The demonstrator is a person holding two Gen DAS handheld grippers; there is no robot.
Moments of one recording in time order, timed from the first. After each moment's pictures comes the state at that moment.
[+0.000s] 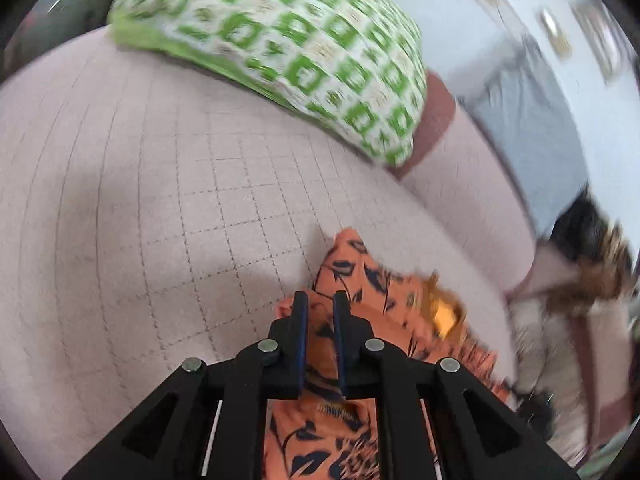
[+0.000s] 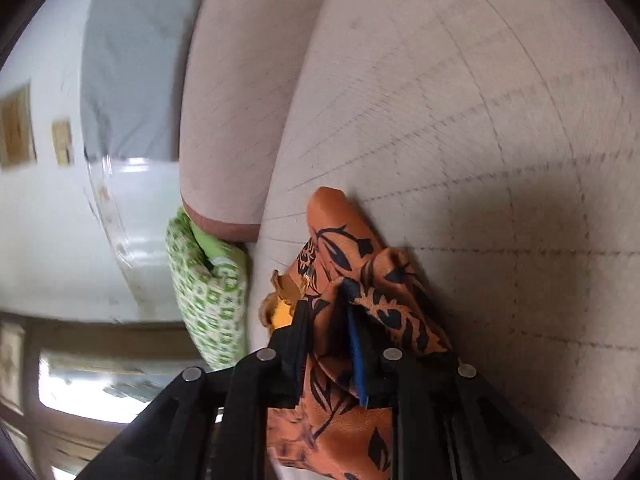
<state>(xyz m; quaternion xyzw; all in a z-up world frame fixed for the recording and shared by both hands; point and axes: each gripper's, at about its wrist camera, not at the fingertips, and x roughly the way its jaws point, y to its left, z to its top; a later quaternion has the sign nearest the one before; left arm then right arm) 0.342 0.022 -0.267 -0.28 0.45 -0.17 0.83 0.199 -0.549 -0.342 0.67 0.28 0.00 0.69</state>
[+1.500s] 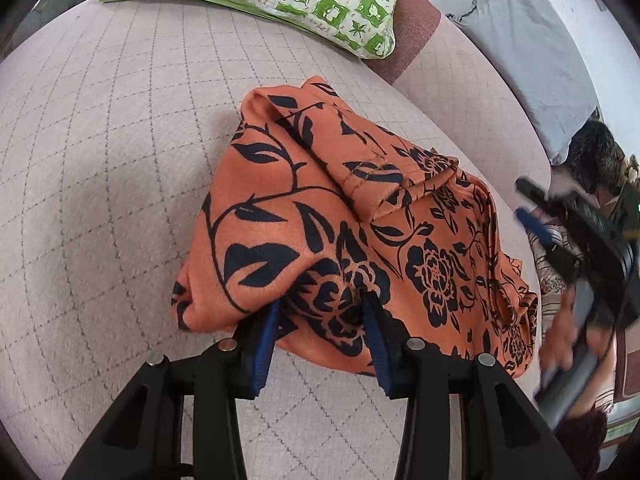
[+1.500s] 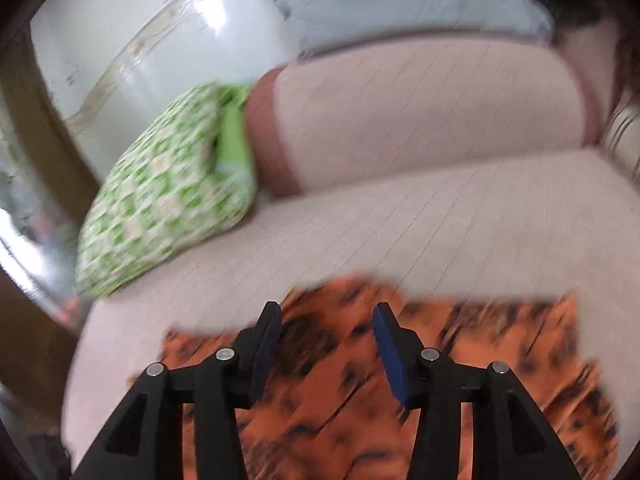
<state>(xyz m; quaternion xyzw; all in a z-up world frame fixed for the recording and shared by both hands) 0.267 -0.045 -0.298 -0.18 0.54 -0.19 0.80 0.339 -0.349 -0.212 0.24 0.36 -0.05 0.90</state>
